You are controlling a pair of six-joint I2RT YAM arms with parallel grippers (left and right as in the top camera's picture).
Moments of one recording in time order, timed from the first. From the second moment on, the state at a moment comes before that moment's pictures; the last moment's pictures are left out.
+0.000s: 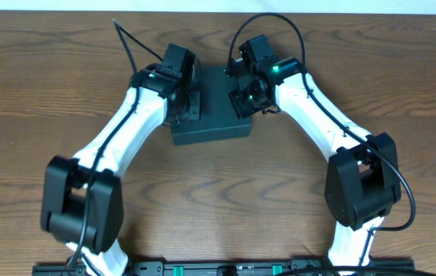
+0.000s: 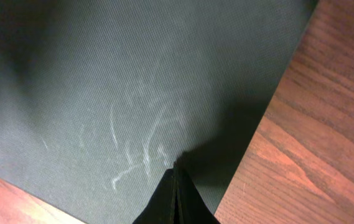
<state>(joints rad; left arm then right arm) -0.37 1.86 1.42 -0.83 0.09 -0.32 0.43 2.01 1.62 -0.85 -0.18 -0.01</state>
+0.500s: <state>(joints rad) -0.37 1.85 1.43 -0.88 0.08 -0.32 0.43 1.79 1.62 -0.75 -0.16 -0.03</state>
